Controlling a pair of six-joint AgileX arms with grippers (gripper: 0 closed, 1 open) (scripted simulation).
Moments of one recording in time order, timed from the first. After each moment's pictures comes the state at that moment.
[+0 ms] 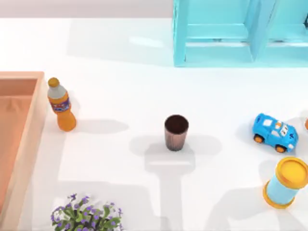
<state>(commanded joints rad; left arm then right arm) 0.26 1.38 1.13 -1.31 -0.02 0.28 0.00 0.00 0.00 0.00 0.00 0.00</state>
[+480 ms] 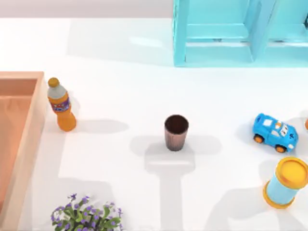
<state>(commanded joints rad) 0.30 1.40 0.97 -1.12 -0.02 0.32 0.00 0.00 0.00 0.00 0.00 0.00</state>
